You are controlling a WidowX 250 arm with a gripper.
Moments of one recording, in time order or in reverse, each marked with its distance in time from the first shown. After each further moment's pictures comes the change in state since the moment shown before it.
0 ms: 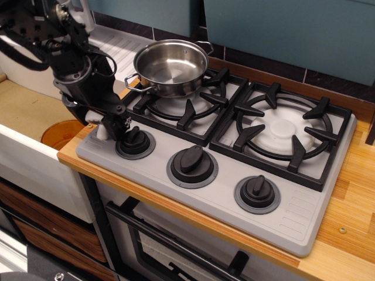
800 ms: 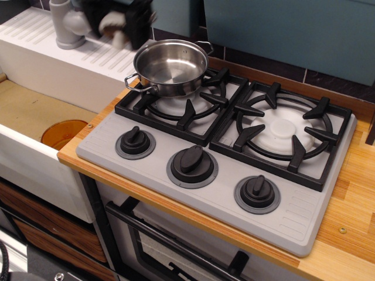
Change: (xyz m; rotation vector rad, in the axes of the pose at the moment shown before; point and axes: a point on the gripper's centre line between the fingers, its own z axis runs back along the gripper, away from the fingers) arm 0.094 -0.007 0.080 -0.001 0.138 0.023
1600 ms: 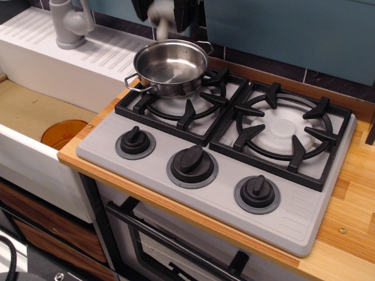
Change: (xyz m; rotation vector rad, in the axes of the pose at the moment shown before) arm 0.036 -0.017 -0.016 -0.045 0.013 -0.010
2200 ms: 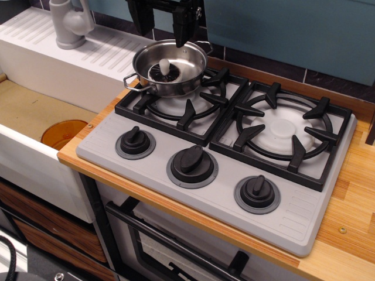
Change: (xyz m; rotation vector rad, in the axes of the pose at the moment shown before) arm -0.010 0.000 -0.005 -0.005 0.018 -0.002
